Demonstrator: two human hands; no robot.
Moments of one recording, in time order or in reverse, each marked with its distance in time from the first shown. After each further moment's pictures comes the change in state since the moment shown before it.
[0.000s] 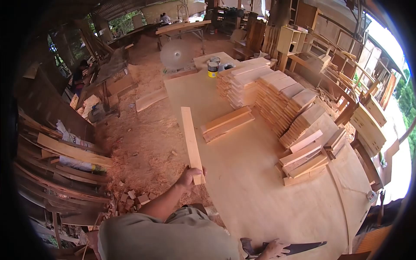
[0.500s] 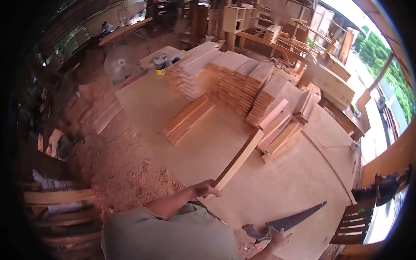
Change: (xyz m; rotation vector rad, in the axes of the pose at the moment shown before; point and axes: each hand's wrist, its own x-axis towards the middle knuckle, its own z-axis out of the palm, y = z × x) left_hand 0.036 -0.057 0.076 0.679 -0.779 -0.634; right_hand -0.040 0.079 -0.039 0.532 0.143 0.081
